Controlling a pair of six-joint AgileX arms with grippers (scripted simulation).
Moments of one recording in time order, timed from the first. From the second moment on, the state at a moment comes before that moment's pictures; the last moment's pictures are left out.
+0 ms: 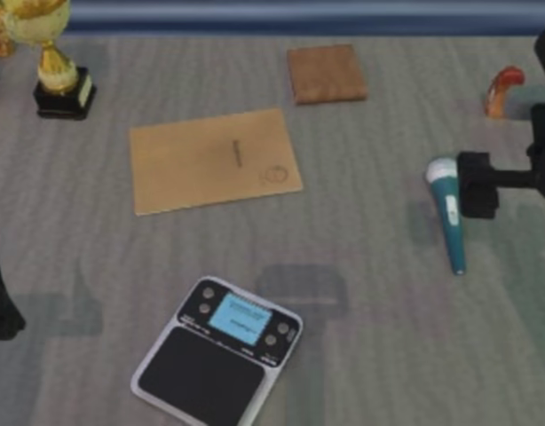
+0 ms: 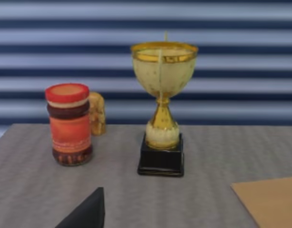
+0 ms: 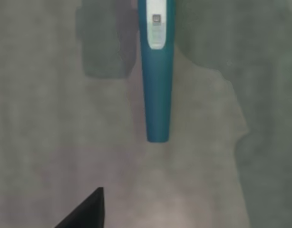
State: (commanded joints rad) left arm 0.00 0.00 0.00 0.00 0.00 0.00; right arm 0.28 1.60 1.14 -0.81 0.04 0.31
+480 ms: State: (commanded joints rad) left arm 0.00 0.00 0.00 0.00 0.00 0.00; right arm 0.35 1.94 1.43 -0.97 0.04 0.38
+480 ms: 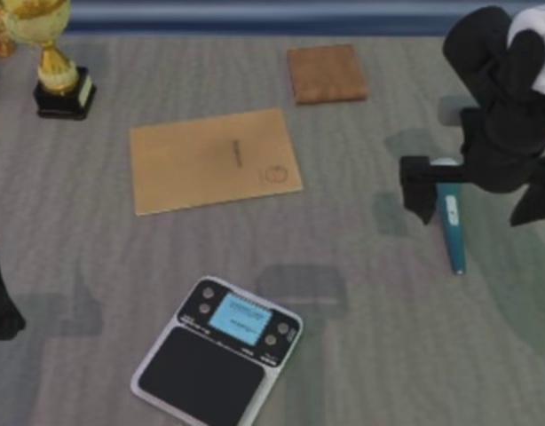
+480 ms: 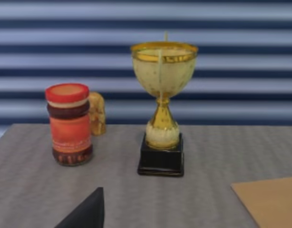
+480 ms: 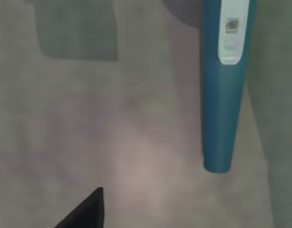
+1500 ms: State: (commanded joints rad) left arm 0.00 0.00 0.00 0.00 0.00 0.00; right arm 0.34 2.13 1.28 -0.63 0.04 0.38
